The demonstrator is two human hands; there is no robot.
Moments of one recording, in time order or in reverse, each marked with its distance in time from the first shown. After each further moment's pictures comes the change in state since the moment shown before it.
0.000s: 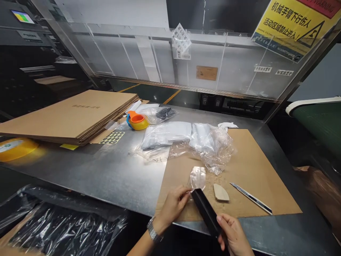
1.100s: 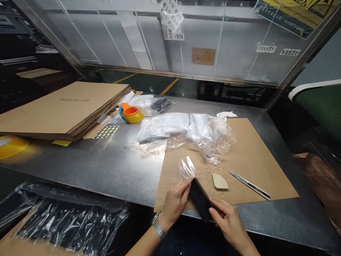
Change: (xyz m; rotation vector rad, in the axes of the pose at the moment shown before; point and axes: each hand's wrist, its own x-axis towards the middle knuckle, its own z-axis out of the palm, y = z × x) left_hand -0.015 -0.001 0.022 0.057 0.105 0.029; right_hand -0.012 -0.034 0.004 -0.432 0.005 -0.287
